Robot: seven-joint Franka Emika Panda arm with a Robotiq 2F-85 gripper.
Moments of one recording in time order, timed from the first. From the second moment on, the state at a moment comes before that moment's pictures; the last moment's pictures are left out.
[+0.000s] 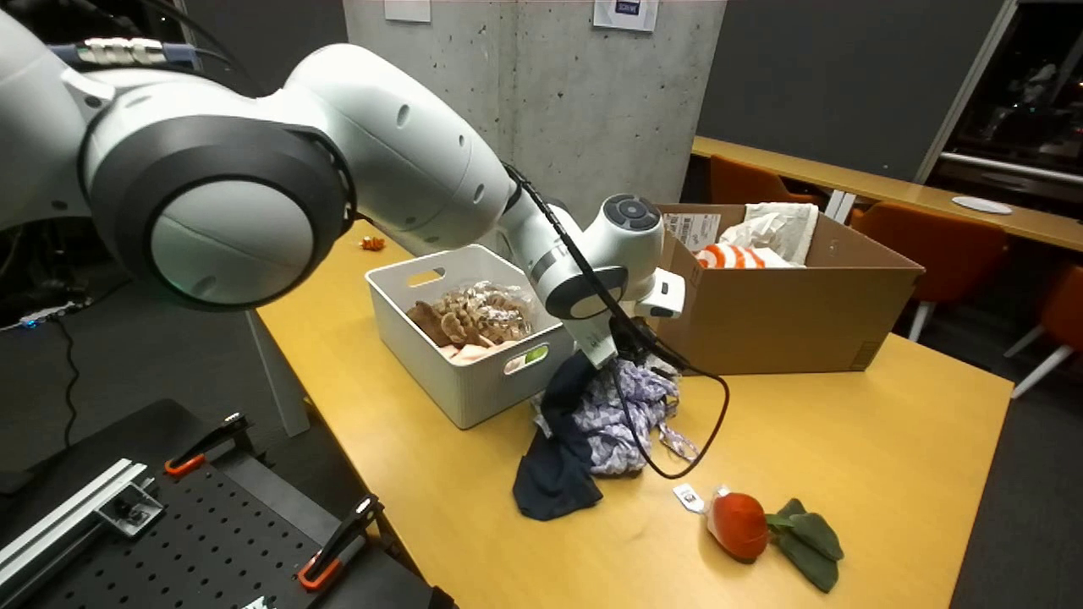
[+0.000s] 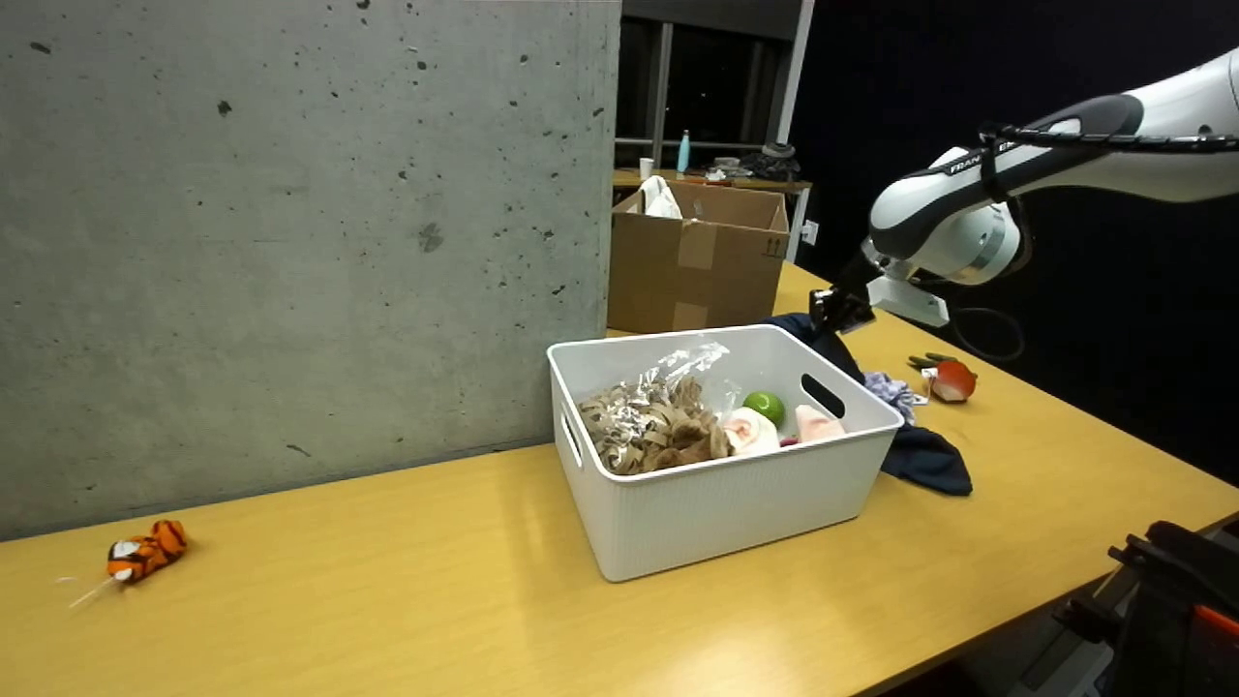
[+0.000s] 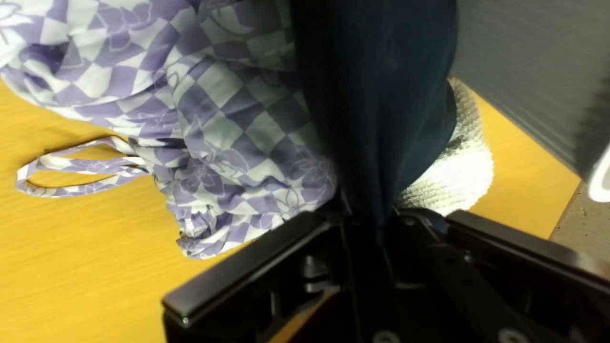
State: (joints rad) arm -0.36 1.13 0.07 -1.12 0.31 2.62 -0.11
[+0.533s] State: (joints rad) arm -0.33 0.93 0.06 -1.27 0.31 2.63 -0.10
